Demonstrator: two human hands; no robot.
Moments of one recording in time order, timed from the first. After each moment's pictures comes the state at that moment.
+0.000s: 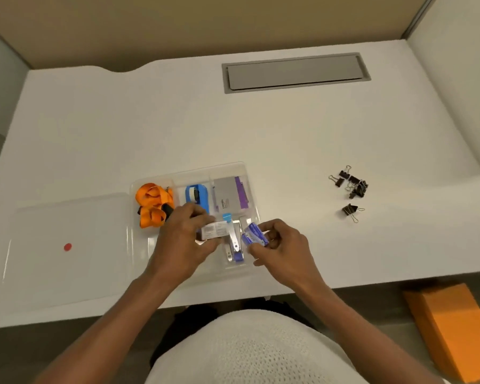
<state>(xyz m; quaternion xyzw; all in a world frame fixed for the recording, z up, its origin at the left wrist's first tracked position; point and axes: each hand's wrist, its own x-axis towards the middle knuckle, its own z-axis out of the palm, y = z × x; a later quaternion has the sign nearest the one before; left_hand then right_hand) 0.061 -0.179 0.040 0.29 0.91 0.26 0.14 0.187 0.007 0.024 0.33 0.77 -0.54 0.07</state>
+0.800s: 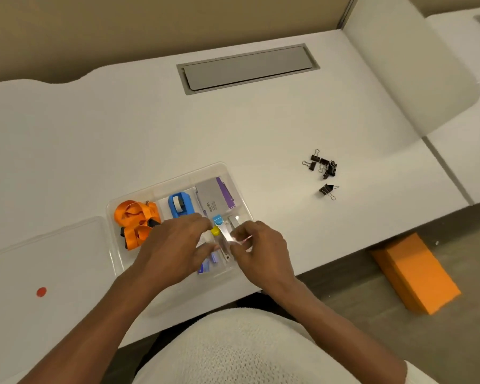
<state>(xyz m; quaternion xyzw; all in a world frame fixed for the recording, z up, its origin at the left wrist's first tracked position) 0.022 -0.178 0.054 0.46 0.86 0.07 0.21 0.168 -0.053 0.019 0.37 0.84 -0.39 0.00</state>
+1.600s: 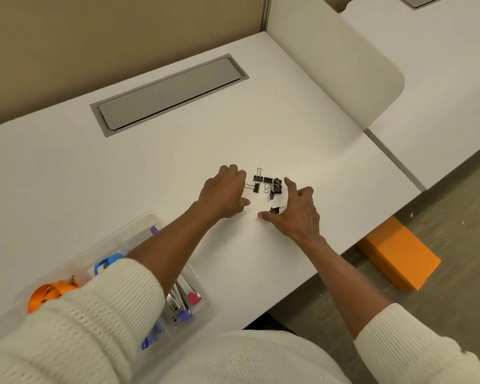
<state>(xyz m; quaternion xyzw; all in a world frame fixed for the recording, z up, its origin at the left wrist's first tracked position) 0.018 0.135 -0.014 0.59 0.79 0.01 0.19 0.209 0.203 -0.050 0.56 0.78 -0.26 -0.02</state>
